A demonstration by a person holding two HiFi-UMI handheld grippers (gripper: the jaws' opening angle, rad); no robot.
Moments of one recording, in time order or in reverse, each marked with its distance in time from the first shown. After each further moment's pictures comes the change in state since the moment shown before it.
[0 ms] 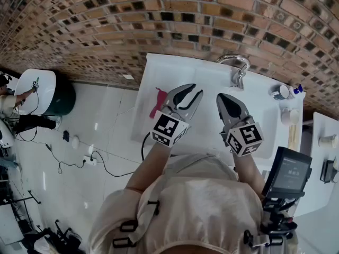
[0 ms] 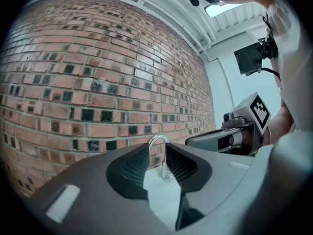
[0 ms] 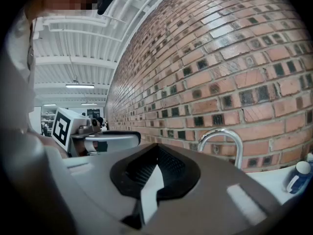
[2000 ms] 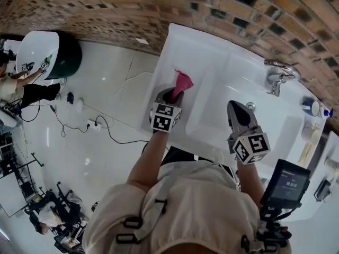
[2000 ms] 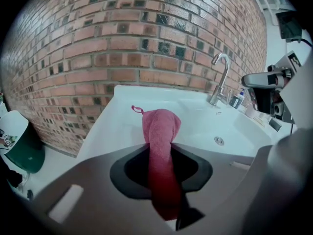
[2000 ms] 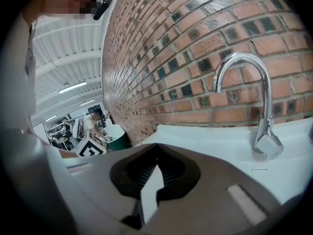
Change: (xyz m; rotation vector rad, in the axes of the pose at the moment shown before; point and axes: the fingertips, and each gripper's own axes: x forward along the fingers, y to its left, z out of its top) left arm -0.091 0.149 -0.273 -0.290 0.653 0.341; right arm 0.080 0.012 -0.116 0.191 0.246 0.037
